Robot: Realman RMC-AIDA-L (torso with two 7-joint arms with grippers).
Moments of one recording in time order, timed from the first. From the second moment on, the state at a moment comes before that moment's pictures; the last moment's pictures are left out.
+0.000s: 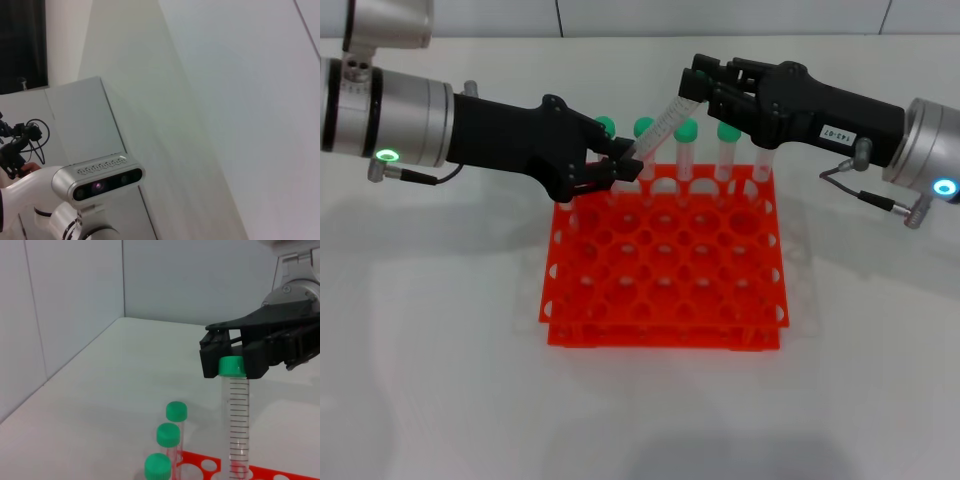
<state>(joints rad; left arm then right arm) -0.76 -1.99 0.94 0.64 2.00 1.49 -1.42 0.69 2.03 -1.31 -0.34 -1.01 -1.42 1.22</state>
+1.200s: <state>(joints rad) -0.57 -2.02 0.94 1.24 2.05 1.65 -1.90 0.67 2.01 -1.31 -0.37 -1.04 -1.43 1.23</state>
